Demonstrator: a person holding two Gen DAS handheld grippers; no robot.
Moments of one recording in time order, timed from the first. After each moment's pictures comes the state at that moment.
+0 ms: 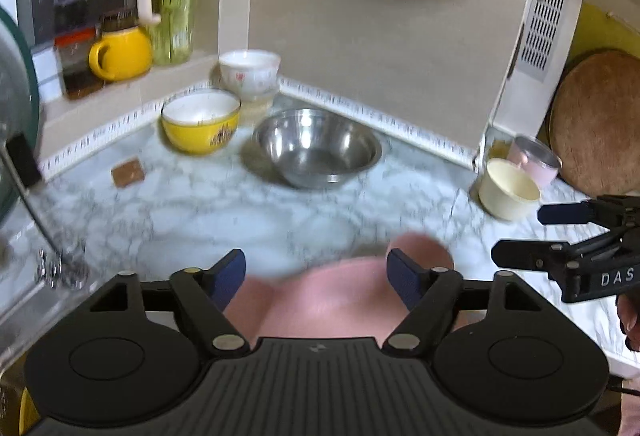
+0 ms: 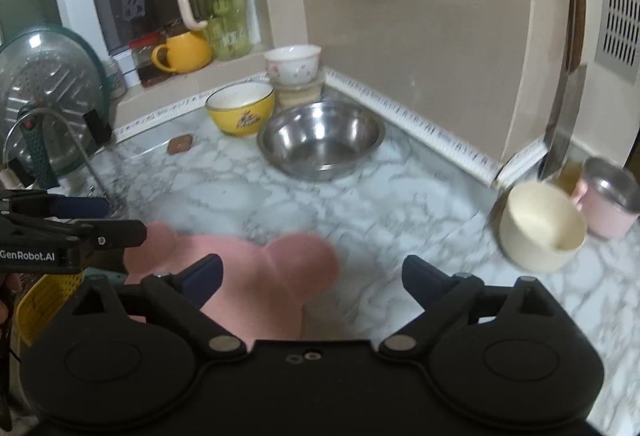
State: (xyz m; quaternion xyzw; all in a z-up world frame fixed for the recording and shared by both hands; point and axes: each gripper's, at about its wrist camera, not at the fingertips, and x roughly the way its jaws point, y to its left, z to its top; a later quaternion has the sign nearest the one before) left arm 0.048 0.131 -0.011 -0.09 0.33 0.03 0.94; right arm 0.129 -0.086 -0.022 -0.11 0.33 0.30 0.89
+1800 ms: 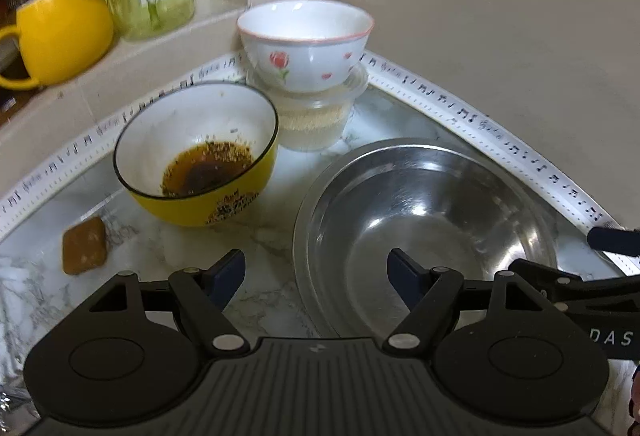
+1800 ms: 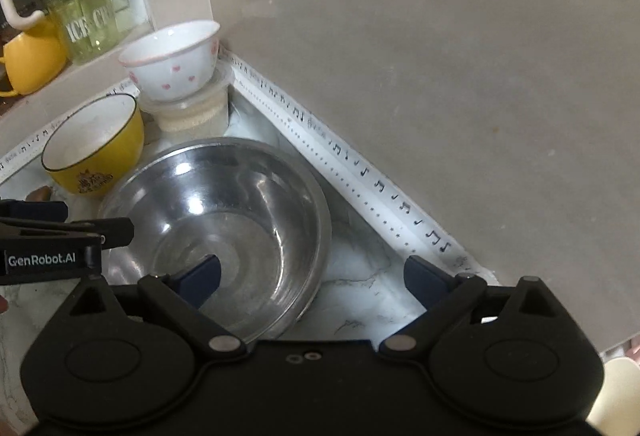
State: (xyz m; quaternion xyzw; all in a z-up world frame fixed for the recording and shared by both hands) left arm 0.318 0.199 -0.092 -0.11 0.44 0.15 0.88; right arm 0.369 0.017 -0.081 -0.14 0.38 0.24 0.88
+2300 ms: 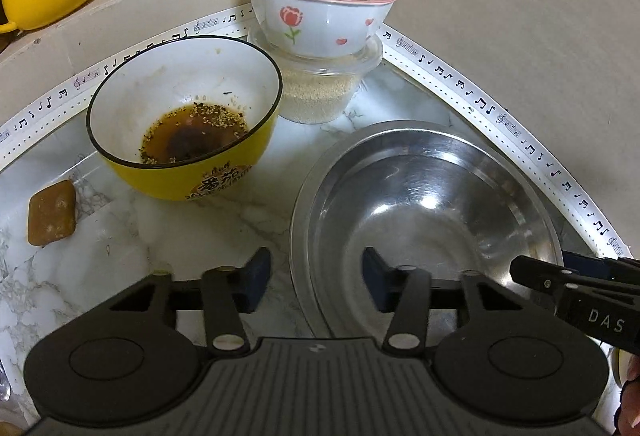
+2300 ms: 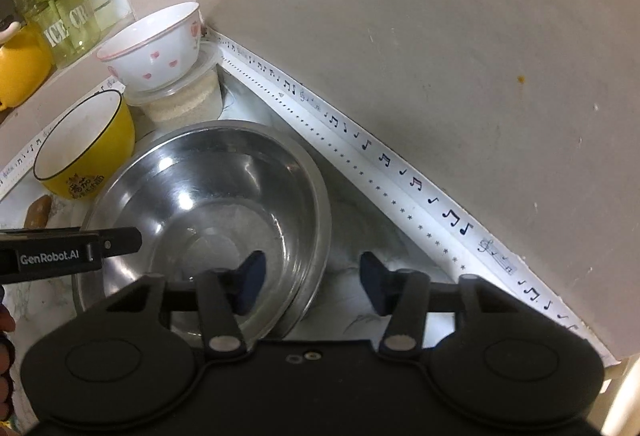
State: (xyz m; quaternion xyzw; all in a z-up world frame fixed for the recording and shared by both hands) left arm 0.331 0.214 -0.112 -0.16 0.46 0.14 0.86; right arm 0.392 0.016 -0.097 -0.09 0.43 0.24 0.87
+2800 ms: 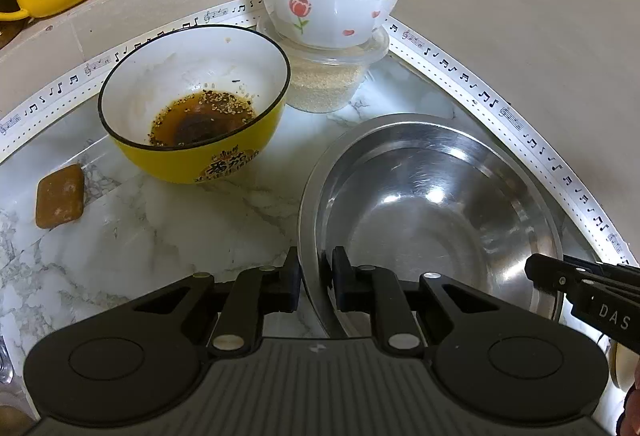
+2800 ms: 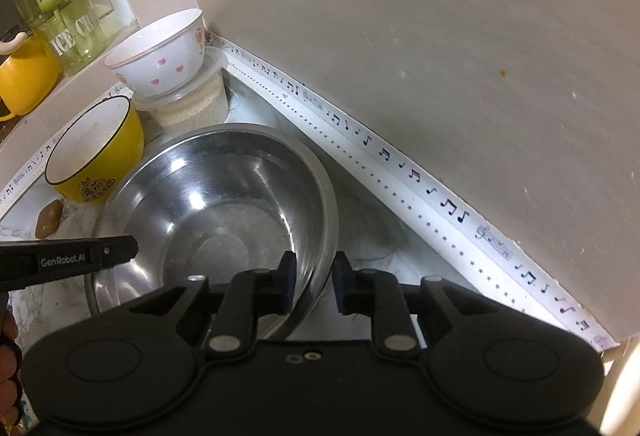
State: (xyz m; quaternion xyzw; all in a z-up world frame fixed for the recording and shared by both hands) left arm 0.324 0.212 -0.108 -0.17 0.47 0.15 0.85; right arm 0.386 0.009 -0.093 -0.08 0.43 0.25 0.87
